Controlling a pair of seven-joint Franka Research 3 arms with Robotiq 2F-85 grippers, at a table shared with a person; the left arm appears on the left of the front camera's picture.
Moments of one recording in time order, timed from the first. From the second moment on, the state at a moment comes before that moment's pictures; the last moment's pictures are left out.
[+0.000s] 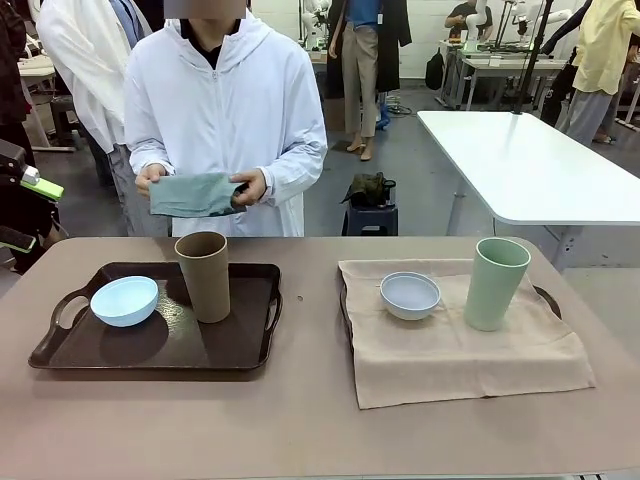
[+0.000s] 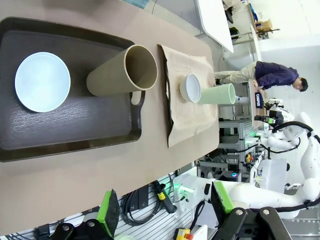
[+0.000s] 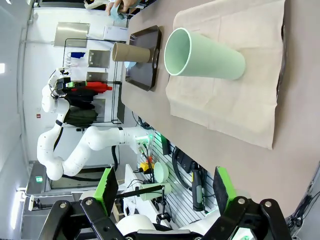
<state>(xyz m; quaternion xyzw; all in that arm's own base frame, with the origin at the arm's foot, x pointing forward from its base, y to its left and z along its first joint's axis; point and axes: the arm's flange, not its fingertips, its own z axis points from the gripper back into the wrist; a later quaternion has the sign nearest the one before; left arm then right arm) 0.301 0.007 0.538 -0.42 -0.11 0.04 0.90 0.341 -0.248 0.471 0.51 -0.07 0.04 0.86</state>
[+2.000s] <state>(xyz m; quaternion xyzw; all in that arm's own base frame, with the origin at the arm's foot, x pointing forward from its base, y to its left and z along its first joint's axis) 0.319 -0.038 0.647 -0.17 -0.04 -0.02 0.99 0.434 0.107 0.564 0.20 -0.29 0.39 0.85</state>
